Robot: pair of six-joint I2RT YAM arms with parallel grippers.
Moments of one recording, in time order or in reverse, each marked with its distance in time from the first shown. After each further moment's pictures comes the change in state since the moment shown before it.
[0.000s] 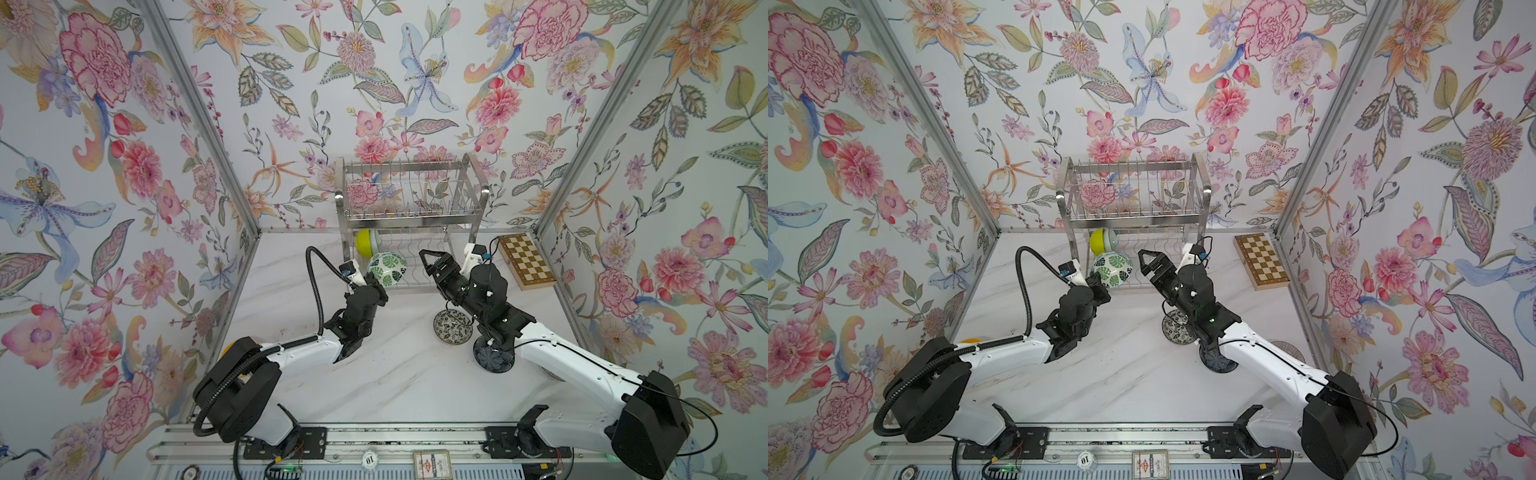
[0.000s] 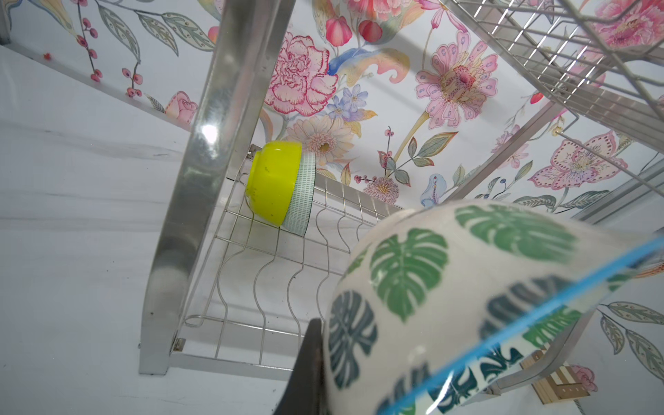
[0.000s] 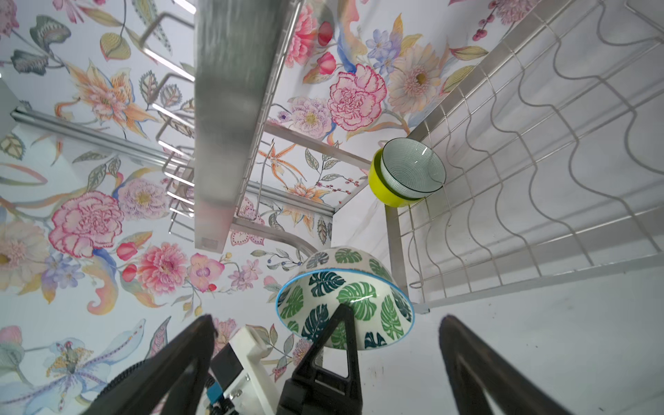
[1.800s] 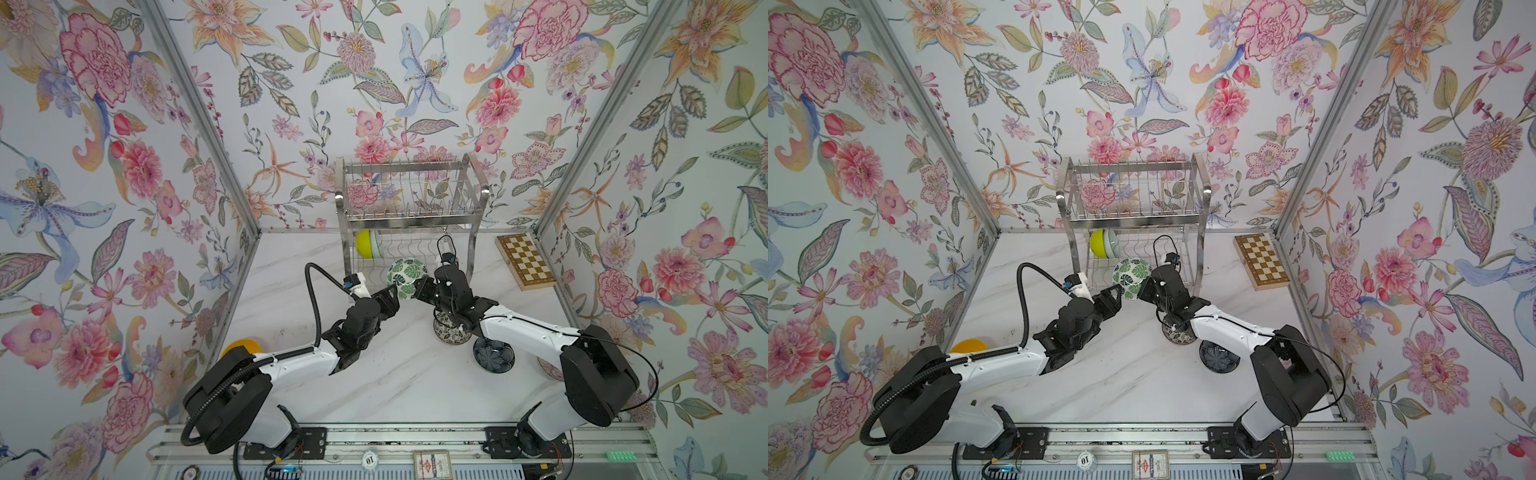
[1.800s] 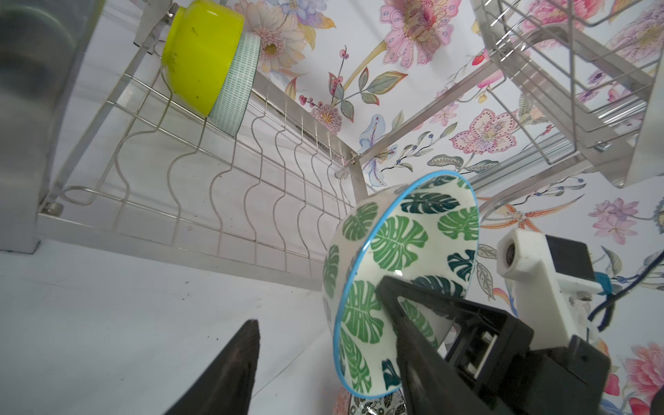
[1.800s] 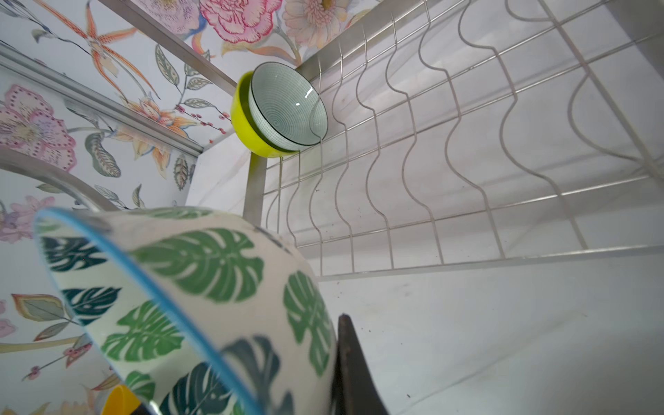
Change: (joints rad) left arm -0.067 -0.076 -0.083 -0.020 0.230 -0.335; right arm 0.011 0.304 0.077 -0.123 0.039 -0.357
